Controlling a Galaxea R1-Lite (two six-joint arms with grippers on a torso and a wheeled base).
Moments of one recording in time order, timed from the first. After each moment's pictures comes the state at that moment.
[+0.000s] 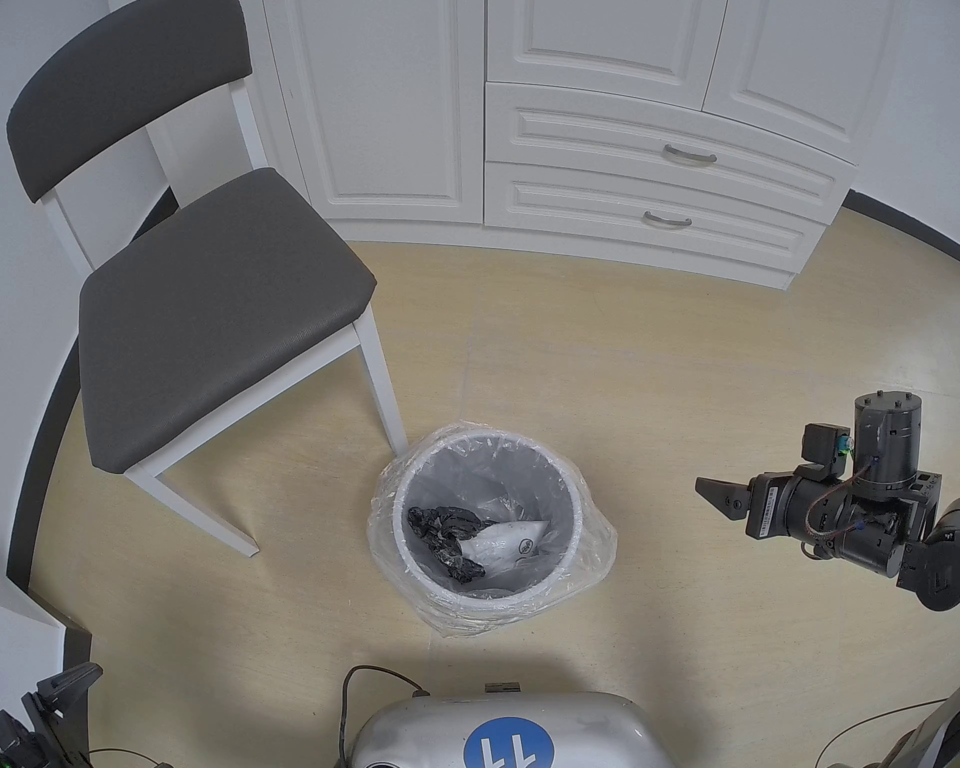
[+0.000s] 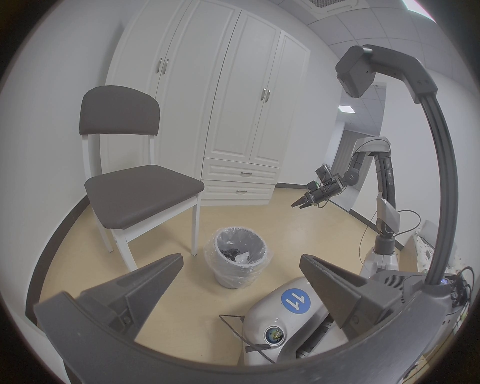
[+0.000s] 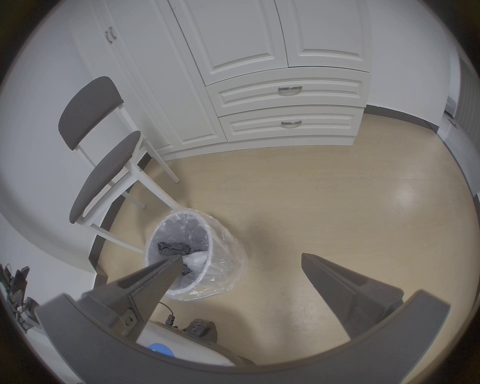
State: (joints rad) left arm -0.57 0.02 -0.02 -0.01 -0.02 0.05; right arm 0.37 1.57 -0.51 -0.67 -0.09 0.23
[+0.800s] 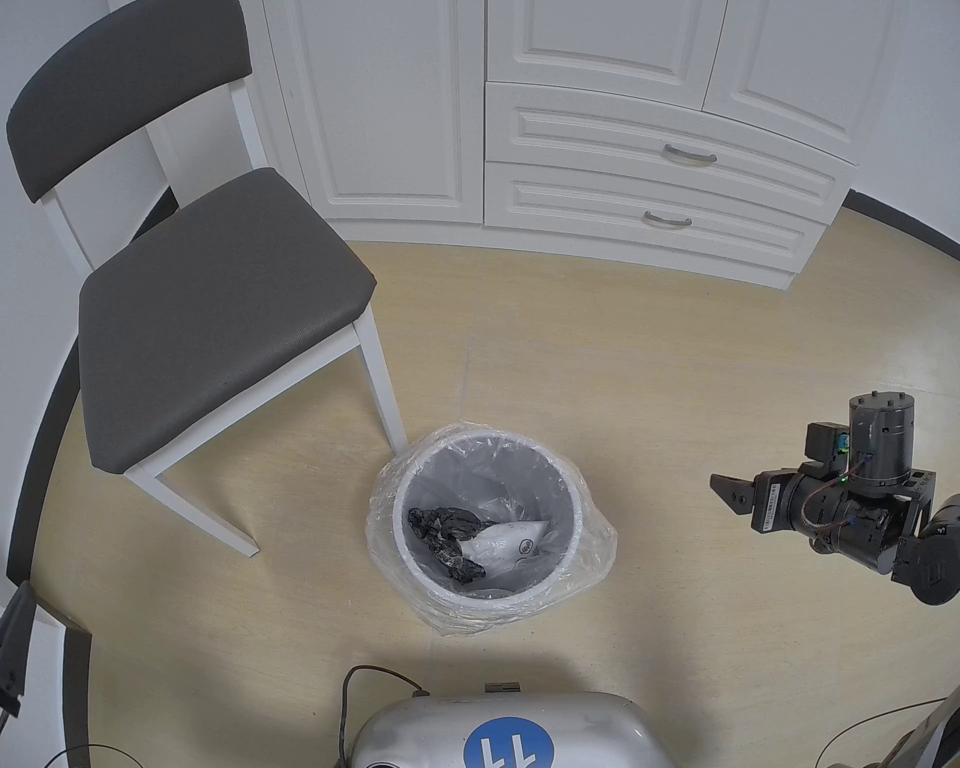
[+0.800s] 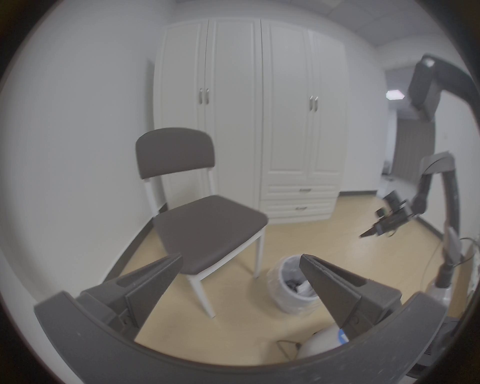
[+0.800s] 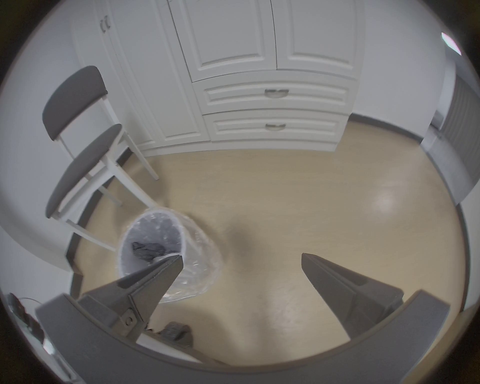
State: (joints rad) left arm -0.38 0.28 -0.37 -0.02 0.19 0.10; right arm 0.34 1.61 -0.52 -0.67 -0.19 0.19
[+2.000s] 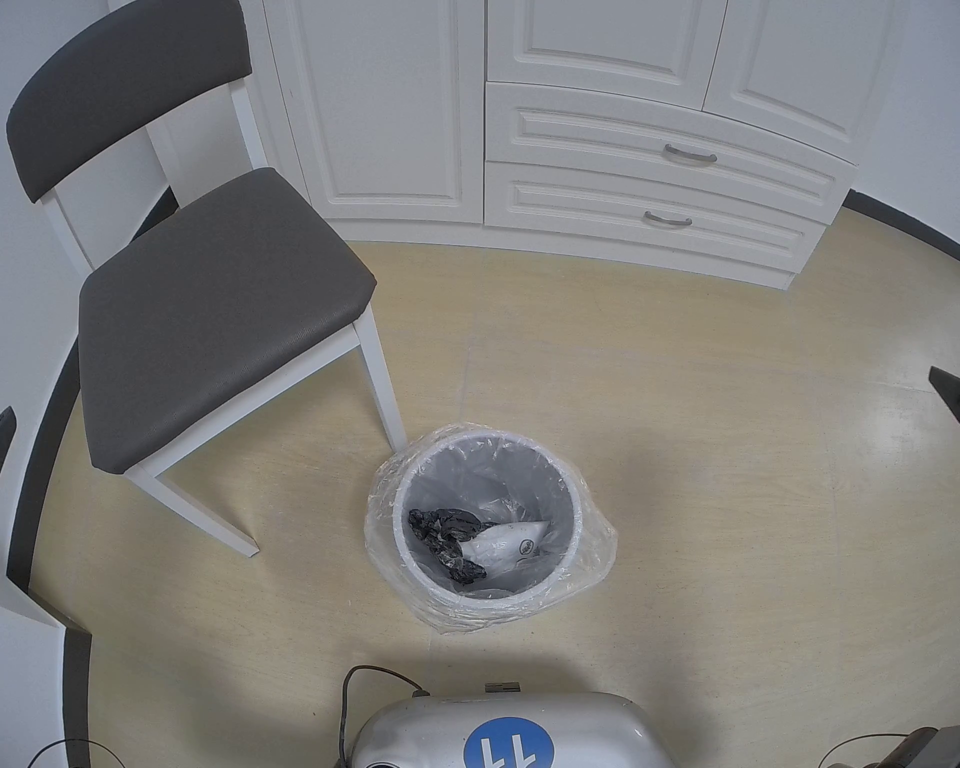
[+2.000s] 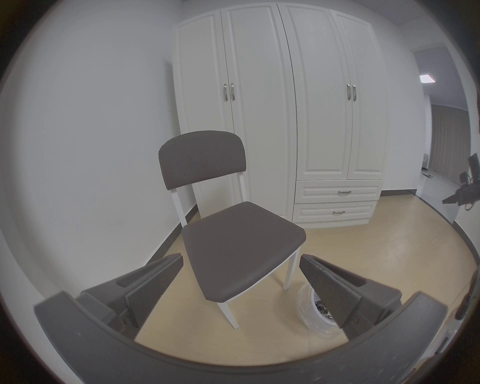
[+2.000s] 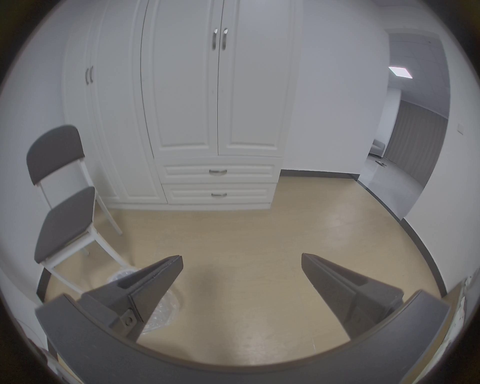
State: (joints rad) left arm -0.15 0.63 -0.59 -0.11 0.21 0.08; right arm 0.15 0.92 -0.76 -0.04 -0.37 0.09
